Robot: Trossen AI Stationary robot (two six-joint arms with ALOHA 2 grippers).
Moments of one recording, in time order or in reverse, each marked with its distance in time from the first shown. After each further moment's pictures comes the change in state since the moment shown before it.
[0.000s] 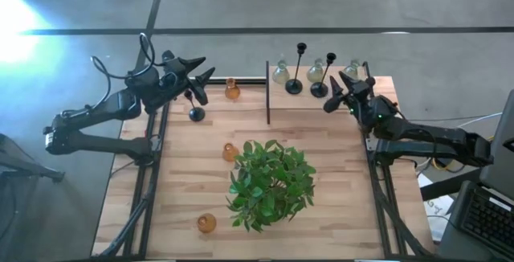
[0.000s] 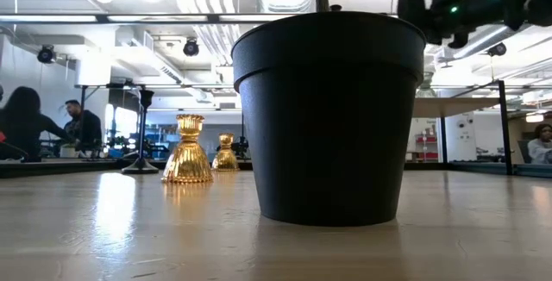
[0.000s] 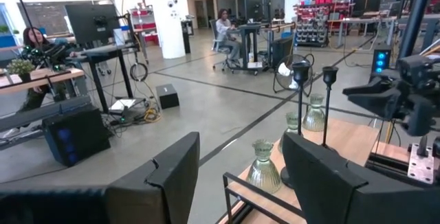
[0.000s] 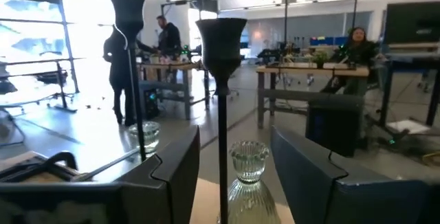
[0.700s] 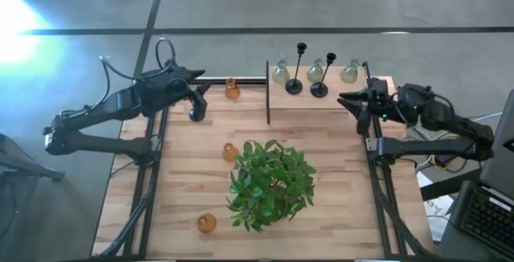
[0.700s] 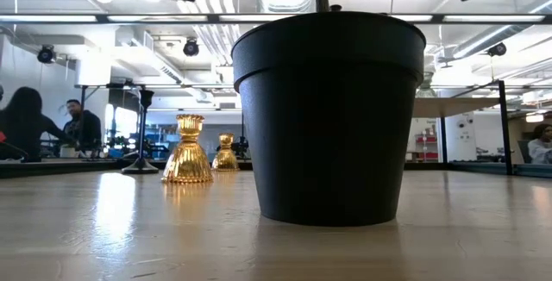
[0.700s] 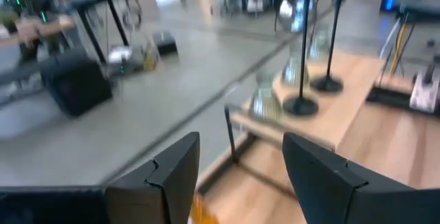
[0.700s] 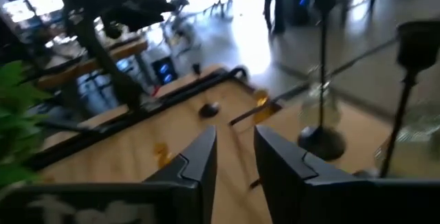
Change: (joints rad) left arm 0.000 -0.010 0.000 -0.277 0.000 -0.070; right arm 0.204 -0.146 0.561 -1.079 -0.437 0.357
